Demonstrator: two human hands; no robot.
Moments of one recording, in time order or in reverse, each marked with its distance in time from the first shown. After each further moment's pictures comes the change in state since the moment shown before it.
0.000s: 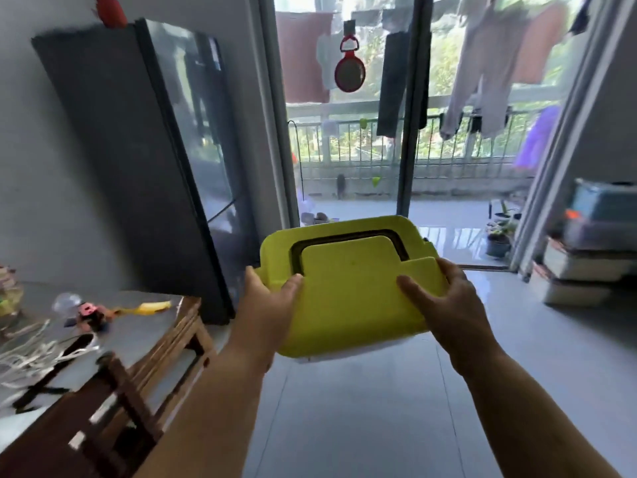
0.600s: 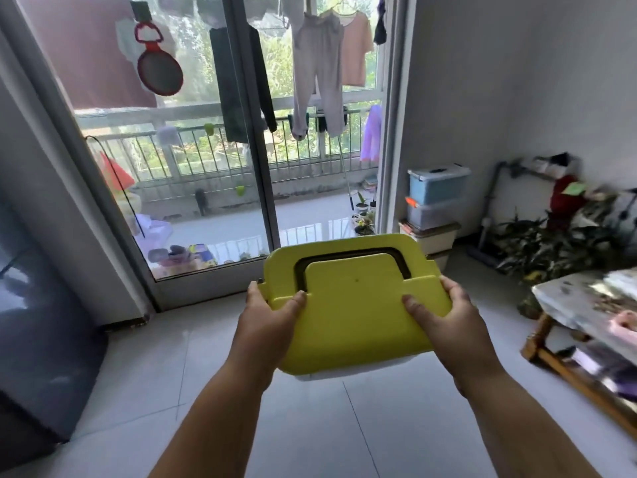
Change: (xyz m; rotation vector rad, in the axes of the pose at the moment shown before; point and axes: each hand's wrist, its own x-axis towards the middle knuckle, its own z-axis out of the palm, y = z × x) left_hand 0.136 0.084 0.302 -0.050 -0.550 0.048; right_hand 0.185 0.114 -0.143 -0.113 0.426 0.233
